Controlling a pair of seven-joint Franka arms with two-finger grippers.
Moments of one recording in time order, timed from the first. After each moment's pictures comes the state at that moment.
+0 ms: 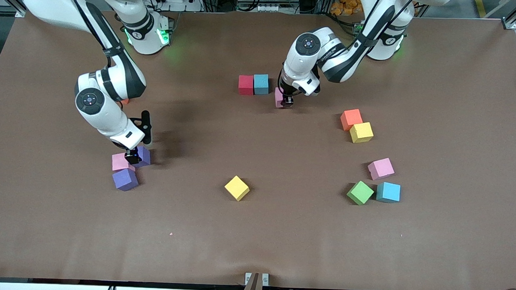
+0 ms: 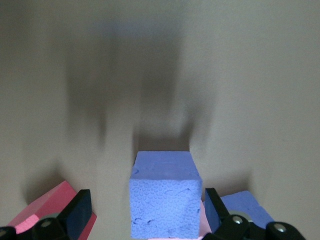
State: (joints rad) left arm -0.40 0.32 -0.54 -2.35 0.03 2.70 -2.60; right arm -0.17 0.31 0.31 -2.24 -0.30 2.55 -1.42
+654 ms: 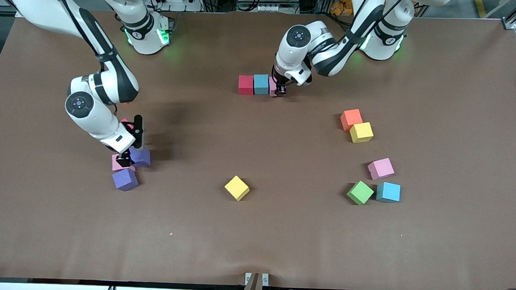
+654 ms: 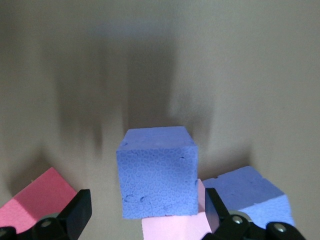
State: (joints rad) left arm -0.43 0.35 -0.60 -2.36 0.03 2.71 -2.69; right arm -0.24 0.35 0.31 -2.23 -0.30 2.60 -1.42
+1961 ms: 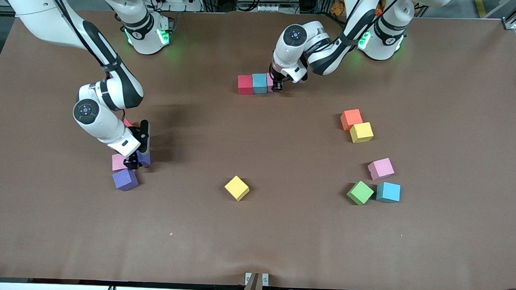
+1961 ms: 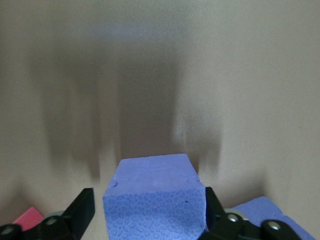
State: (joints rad) left arm -0.47 0.40 -0.60 -2.37 0.03 2.77 -2.68; right arm -0.23 0.43 0.32 -2.22 -0.28 2.67 -1.39
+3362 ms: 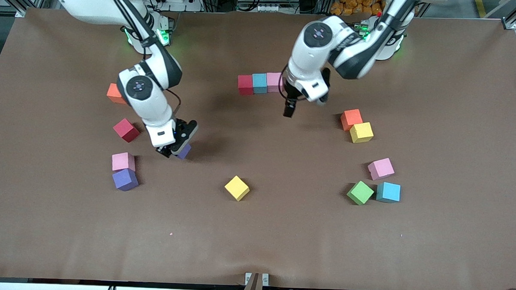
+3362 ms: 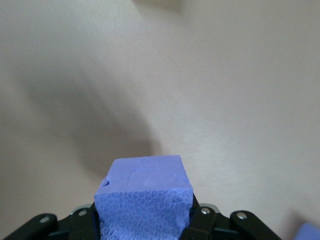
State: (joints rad) left arm -0.17 0.20 -0.60 -2.11 0.04 2.35 -2.13; right arm 0.12 0.32 0.33 -2.20 -0.27 2.60 -0.27
